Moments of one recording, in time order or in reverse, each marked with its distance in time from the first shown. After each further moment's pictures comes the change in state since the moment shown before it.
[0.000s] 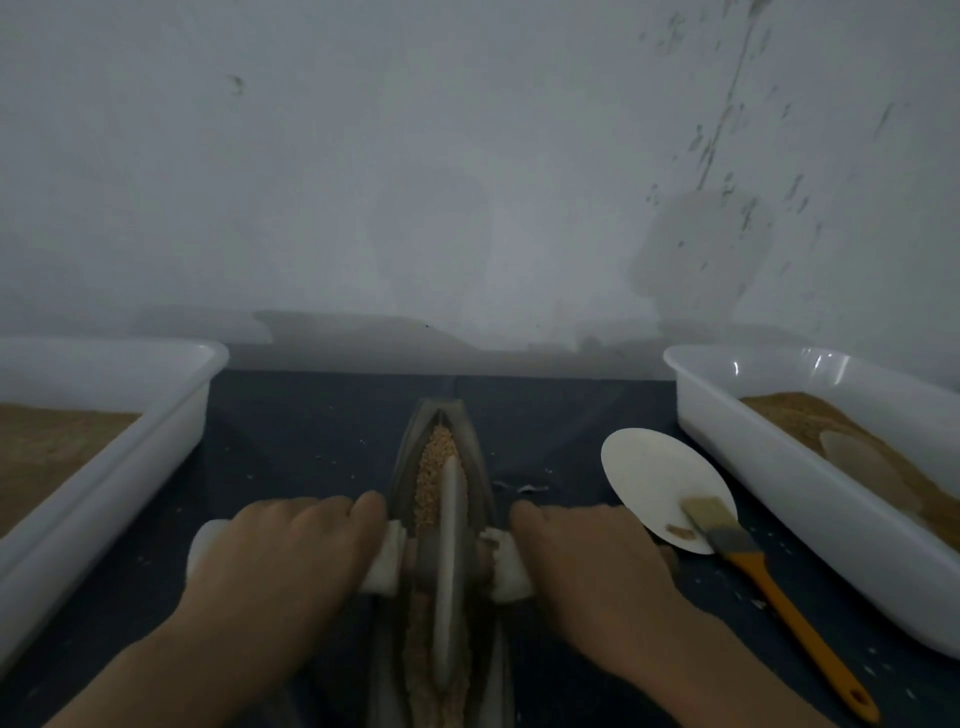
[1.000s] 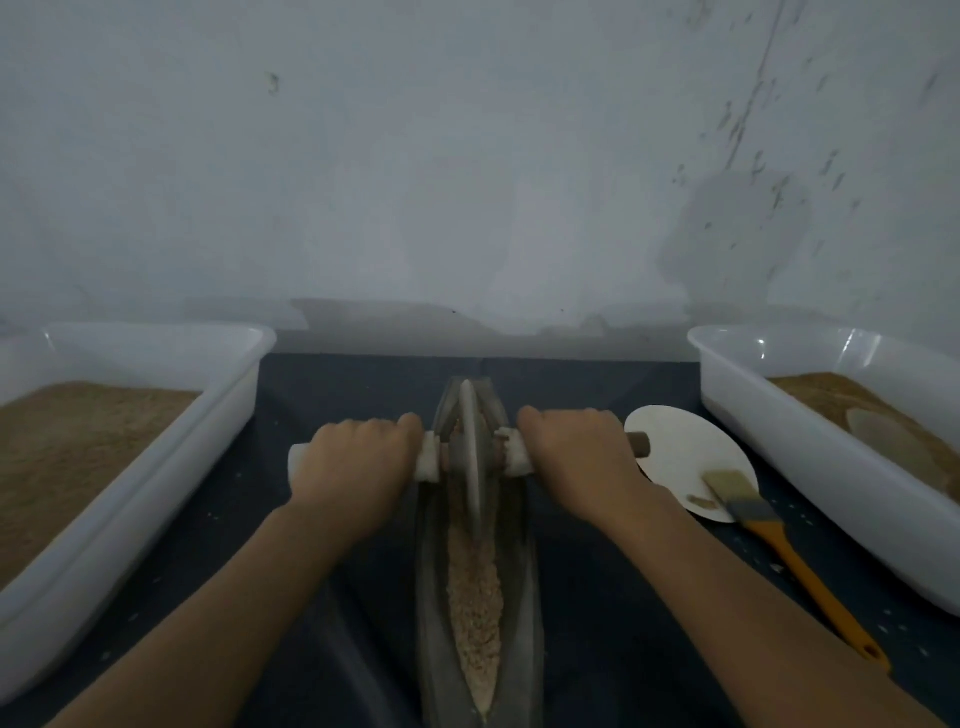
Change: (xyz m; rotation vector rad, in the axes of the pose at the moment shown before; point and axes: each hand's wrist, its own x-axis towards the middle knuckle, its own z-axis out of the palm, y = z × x) left_hand 0.035 -0.020 0.031 0.157 0.008 -0.209; right_hand 0.055 0.015 0.011 -0.156 0.266 -0.033
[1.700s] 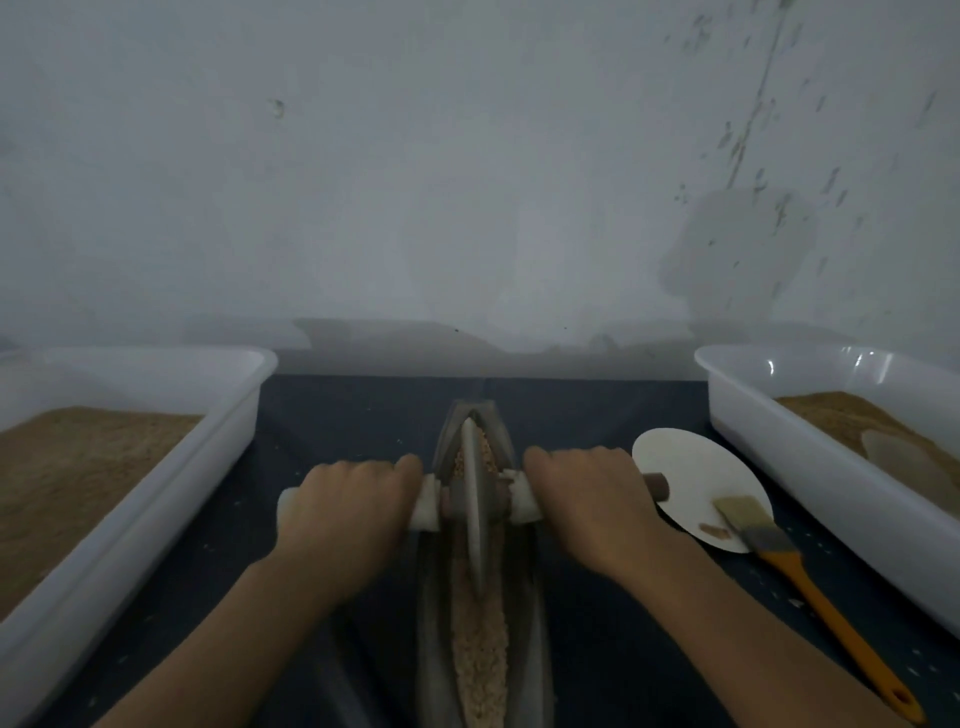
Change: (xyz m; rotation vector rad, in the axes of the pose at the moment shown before) left_hand -0.013 0.000 -0.008 -0.047 -0.065 0.010; right_hand -0.007 -0.004 -0.006 0.085 -0.148 0.032
